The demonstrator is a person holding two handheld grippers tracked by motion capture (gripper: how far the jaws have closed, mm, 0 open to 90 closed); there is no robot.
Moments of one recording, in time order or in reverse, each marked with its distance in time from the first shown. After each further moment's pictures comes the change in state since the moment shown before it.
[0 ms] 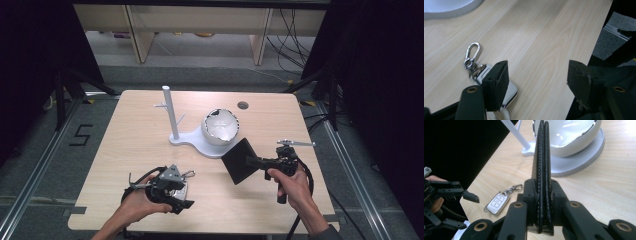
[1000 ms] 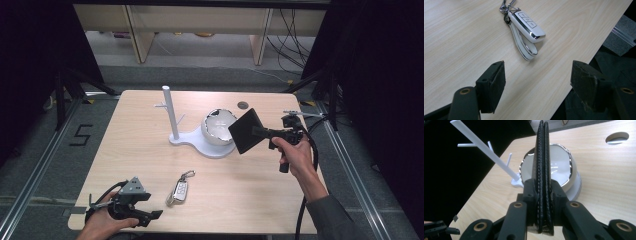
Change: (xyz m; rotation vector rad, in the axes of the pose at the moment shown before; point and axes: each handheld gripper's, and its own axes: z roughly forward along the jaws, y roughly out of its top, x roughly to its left) left arm 0.012 -0.076 -0.038 -0.031 0.106 -0.146; right arm -0.008 0.076 -0.002 -0.091 -0.066 -0.007
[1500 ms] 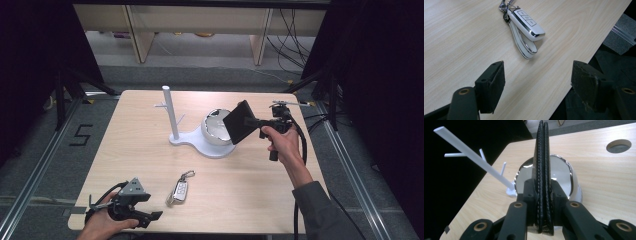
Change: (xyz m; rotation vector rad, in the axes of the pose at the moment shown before) left arm -0.002 -0.001 0.001 0.006 0.003 0.008; right arm 0.001 0.022 0.034 0.004 -0.033 0.021
